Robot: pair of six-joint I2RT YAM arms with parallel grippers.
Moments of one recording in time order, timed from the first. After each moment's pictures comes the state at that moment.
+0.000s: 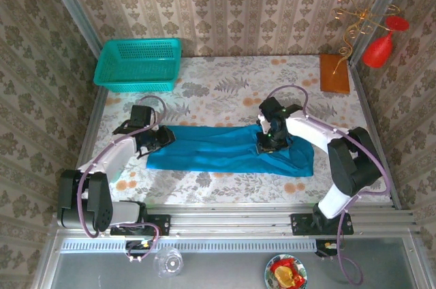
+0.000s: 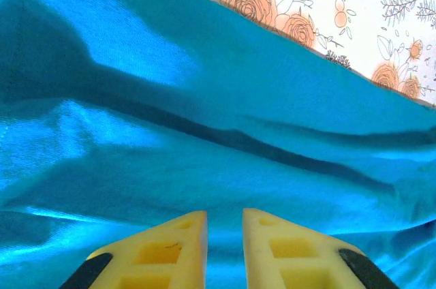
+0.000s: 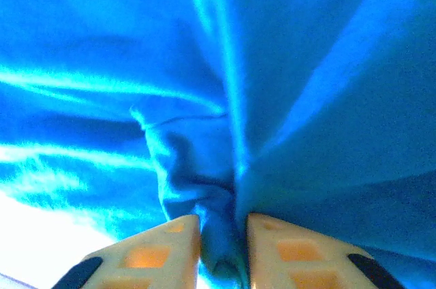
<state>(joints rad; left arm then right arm) -0.18 1.31 0.73 -0.48 0.34 -0.52 0.45 1.65 1.07 -0.85 -0.21 0.28</state>
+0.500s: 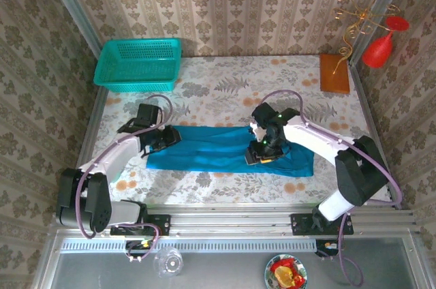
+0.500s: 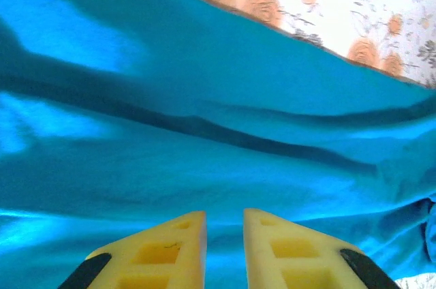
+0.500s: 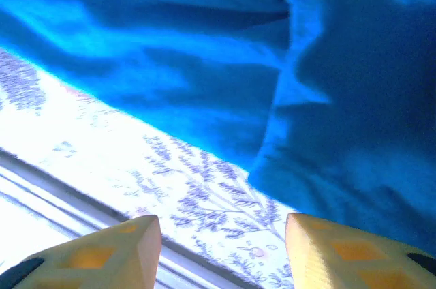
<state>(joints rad) -0.28 1.31 0.77 -0.50 0.33 -0.53 0.55 1.56 1.07 -0.95 -0.34 0.32</state>
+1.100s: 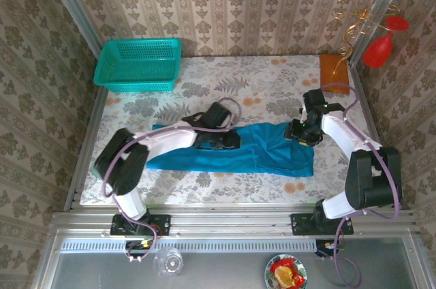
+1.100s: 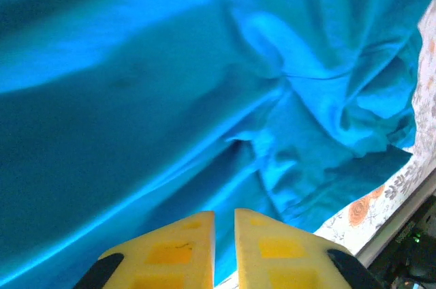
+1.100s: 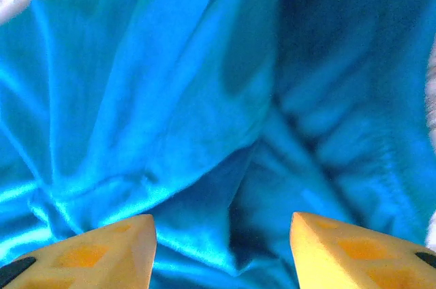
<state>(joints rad) -0.85 1.77 1.14 -0.34 0.38 -0.67 0.04 1.49 1.00 -0.83 -0.18 0.37</state>
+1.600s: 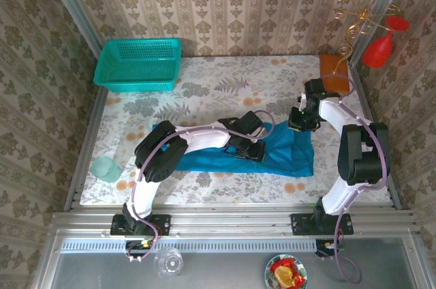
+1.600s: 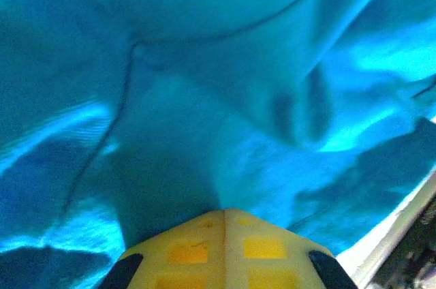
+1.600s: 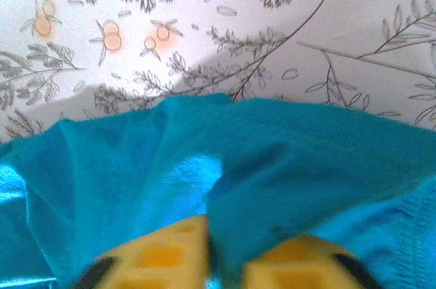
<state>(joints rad) -1.00 2.07 1.41 -0.46 0.43 -0.62 -0.02 1.71 1.15 -0.73 -0.25 0.32</state>
